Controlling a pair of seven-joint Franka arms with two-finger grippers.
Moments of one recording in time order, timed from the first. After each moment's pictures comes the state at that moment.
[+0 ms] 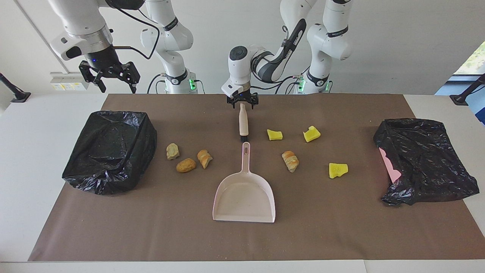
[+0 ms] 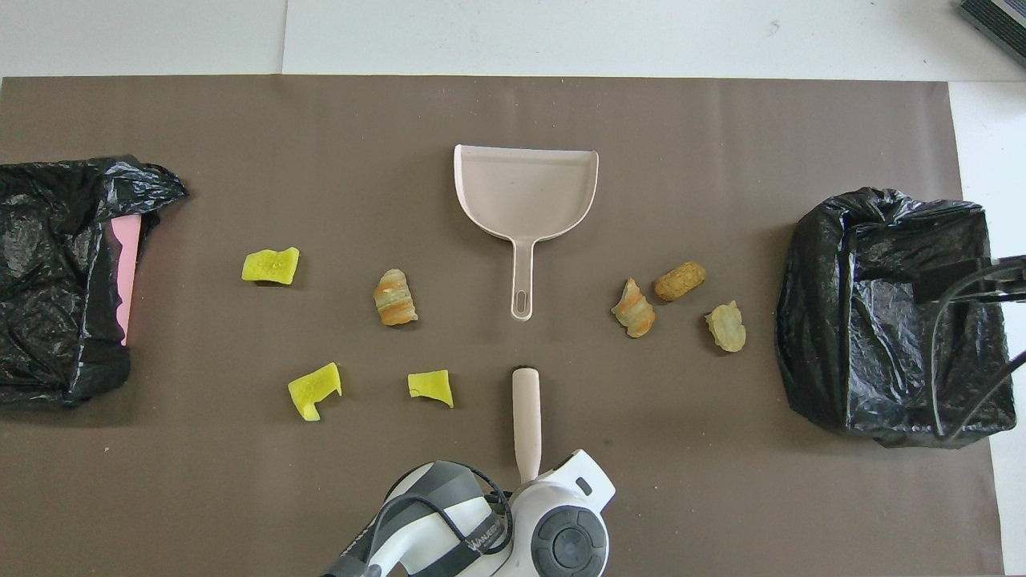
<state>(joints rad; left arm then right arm) -0.97 0.14 -0.10 -2.23 -0.04 2.27 -0.88 0.01 -0.08 -0.04 -1.60 -0.04 1.52 -0.02</state>
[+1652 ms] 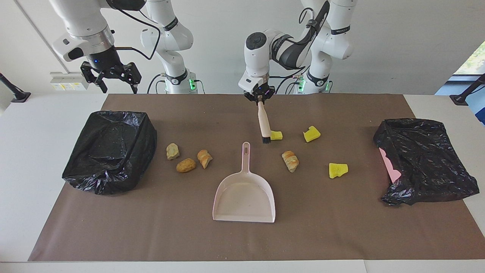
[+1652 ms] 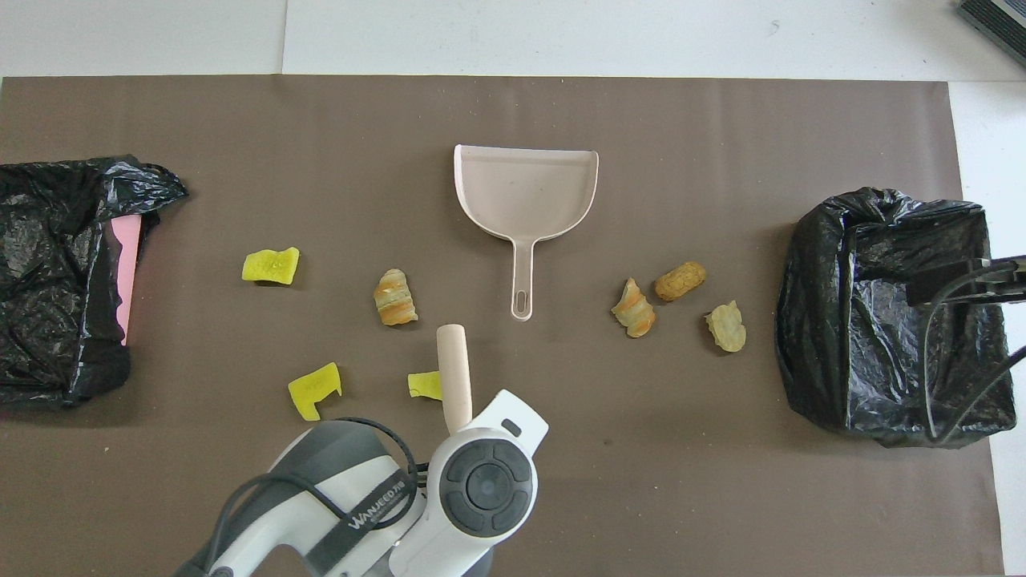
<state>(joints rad) -0.78 -0.04 -0.05 -2.18 0.03 1.98 -0.89 0.03 -0.08 -0.03 -1.61 -0.04 1.52 -0.02</state>
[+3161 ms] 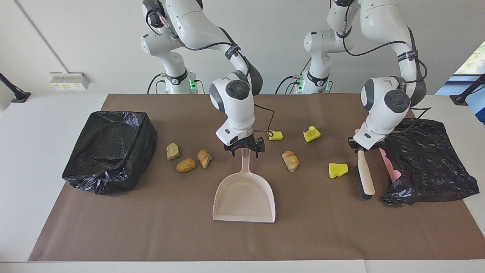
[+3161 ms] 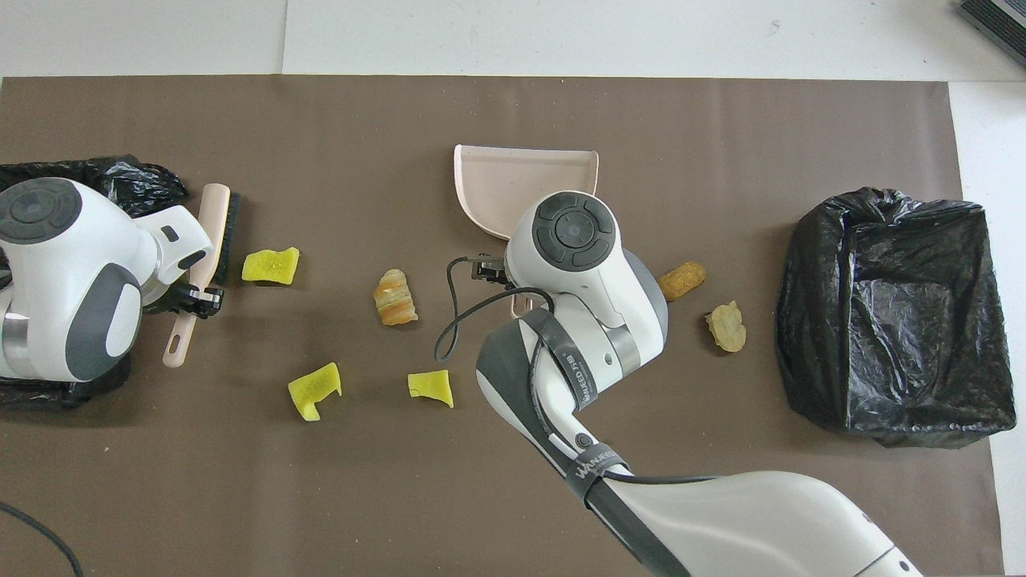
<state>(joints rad) 0.01 0.17 -0.06 -2.05 0.16 2.08 0.03 0.56 0.46 -0.02 -1.63 0.05 2.17 0.64</state>
